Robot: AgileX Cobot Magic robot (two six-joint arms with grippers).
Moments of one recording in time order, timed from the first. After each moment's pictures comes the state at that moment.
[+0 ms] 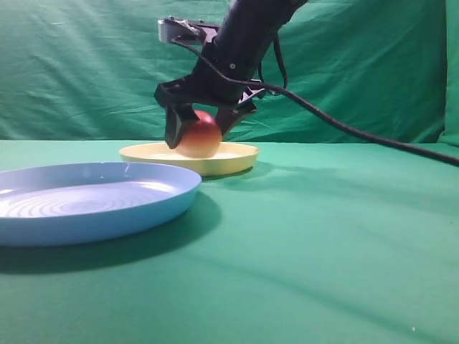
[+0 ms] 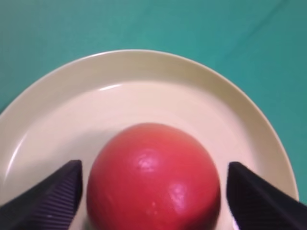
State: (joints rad) left arm 0.00 -0.01 0.02 -0.14 0.35 -0.12; right arm 0.59 2.21 -1.83 0.06 0.57 -0.25
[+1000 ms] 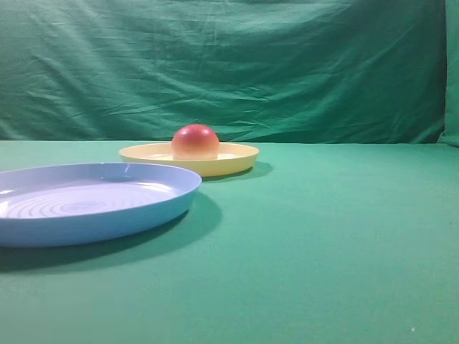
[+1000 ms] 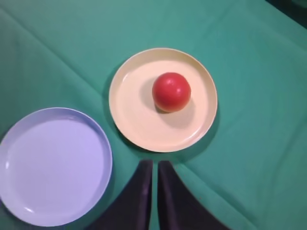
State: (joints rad) left arm 0.00 -0.01 0.02 -0.14 0.35 -0.12; right arm 0.68 1.52 -1.86 -0.01 1.23 -0.01
